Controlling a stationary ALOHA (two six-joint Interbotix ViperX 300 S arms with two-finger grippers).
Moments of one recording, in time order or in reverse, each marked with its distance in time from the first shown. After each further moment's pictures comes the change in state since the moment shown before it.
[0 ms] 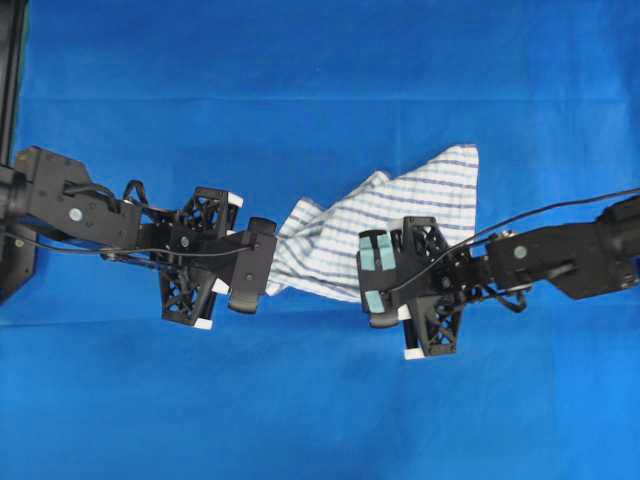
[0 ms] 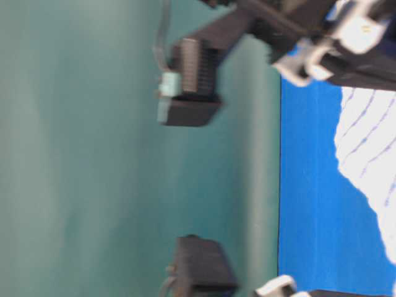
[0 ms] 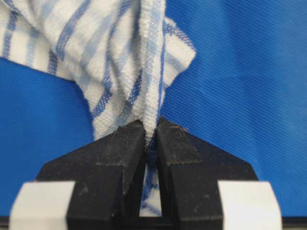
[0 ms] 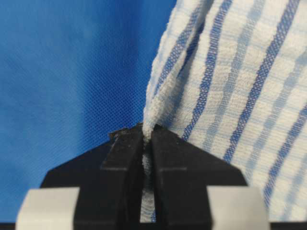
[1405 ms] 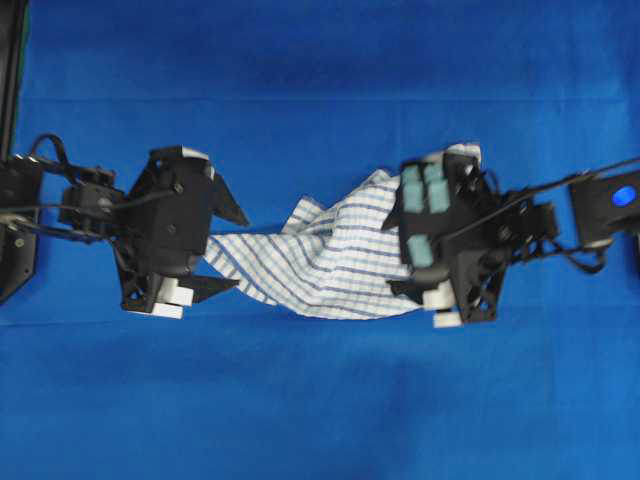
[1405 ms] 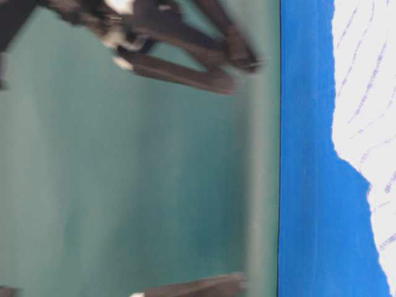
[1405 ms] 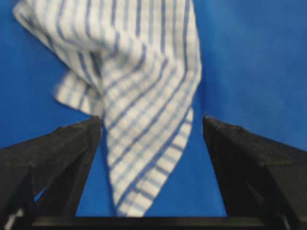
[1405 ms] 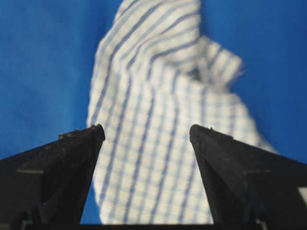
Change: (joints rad) left arm 0.002 -0.328 0.012 0.002 0.026 -0.106; right arm -0.034 -0.268 -0.064 -0.072 0.268 0.018
